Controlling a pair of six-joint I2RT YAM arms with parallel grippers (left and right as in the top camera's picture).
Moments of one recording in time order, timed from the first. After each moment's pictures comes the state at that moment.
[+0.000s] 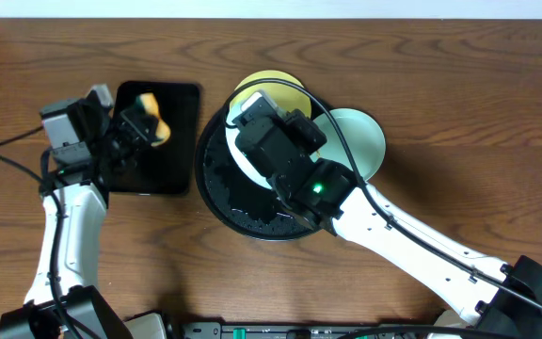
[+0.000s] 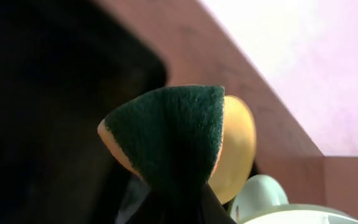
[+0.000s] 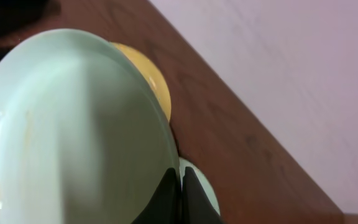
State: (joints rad) left arm 0.31 1.42 0.91 -0.27 0.59 -0.56; right arm 0.90 1.64 1.36 -0.47 0.70 -0.17
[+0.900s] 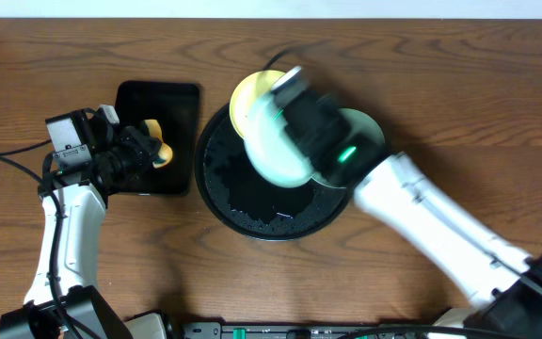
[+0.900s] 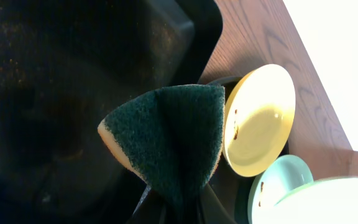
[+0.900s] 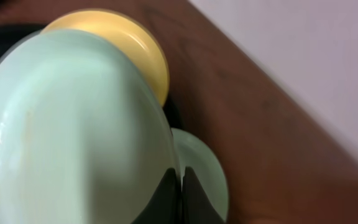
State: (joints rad) left arm 0.31 1.42 0.91 -0.45 0.55 -0.51; right arm 0.66 1.65 1.48 -0.67 0.43 -0.03
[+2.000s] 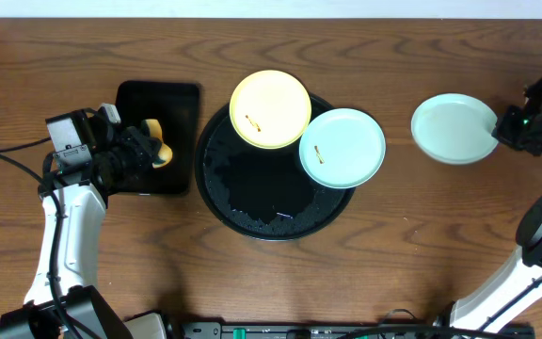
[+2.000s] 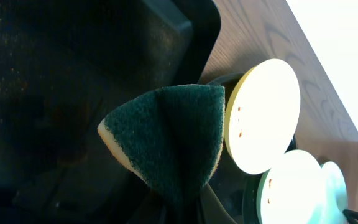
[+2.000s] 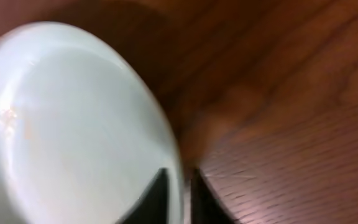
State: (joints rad) left arm 0.31 1.42 0.91 -0.45 0.54 -0.46; right arm -0.48 2.07 1.53 -0.72 -0.22 0.04
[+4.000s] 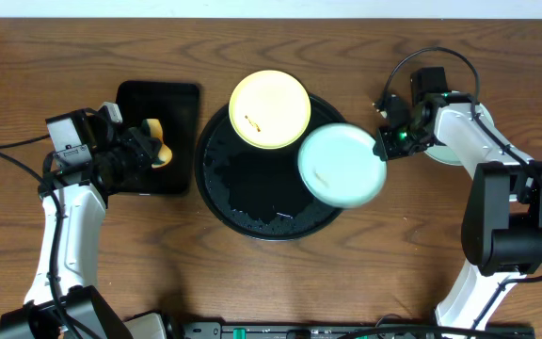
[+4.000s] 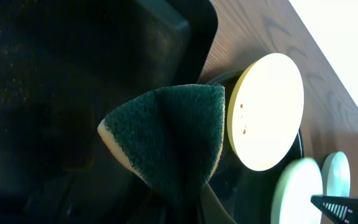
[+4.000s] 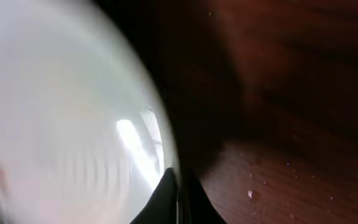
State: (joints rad) left arm 0.31 1.42 0.91 -0.45 0.54 -0.40; right arm 0.05 2.00 1.36 -0.77 -0.36 -0.18
